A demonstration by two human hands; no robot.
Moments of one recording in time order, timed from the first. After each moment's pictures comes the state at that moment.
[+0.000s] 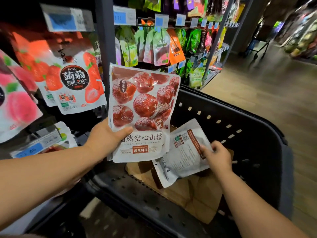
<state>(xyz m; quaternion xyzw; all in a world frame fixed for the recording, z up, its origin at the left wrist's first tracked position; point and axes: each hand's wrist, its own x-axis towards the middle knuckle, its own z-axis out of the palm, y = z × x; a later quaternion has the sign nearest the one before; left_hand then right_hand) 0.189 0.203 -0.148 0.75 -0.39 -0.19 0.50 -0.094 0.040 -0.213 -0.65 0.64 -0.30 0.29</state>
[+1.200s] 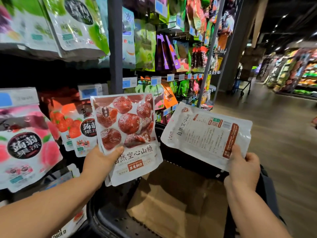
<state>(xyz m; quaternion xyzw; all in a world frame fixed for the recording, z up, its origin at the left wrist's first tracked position) 0.185 0.234 -0.083 0.72 -0.34 -0.13 0.60 -0.101 0.101 -0.067 -0.35 0.49 -0.69 0.42</state>
